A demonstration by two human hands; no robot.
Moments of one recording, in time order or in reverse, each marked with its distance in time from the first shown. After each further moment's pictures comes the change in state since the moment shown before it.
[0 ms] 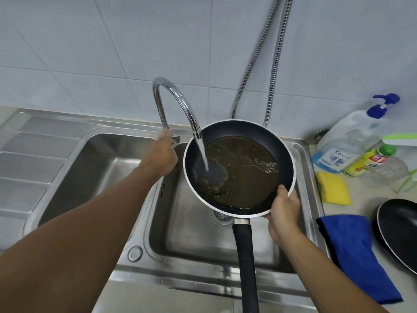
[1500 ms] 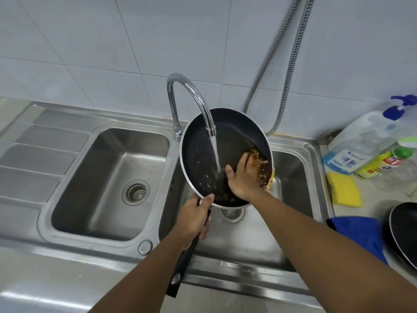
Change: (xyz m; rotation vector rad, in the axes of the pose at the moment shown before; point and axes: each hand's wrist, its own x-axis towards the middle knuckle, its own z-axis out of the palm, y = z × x) left_hand -0.130 0.026 0.078 -1.048 -0.289 -0.478; right_hand 0.038 0.024 0.102 -1.274 -0.504 -0.331
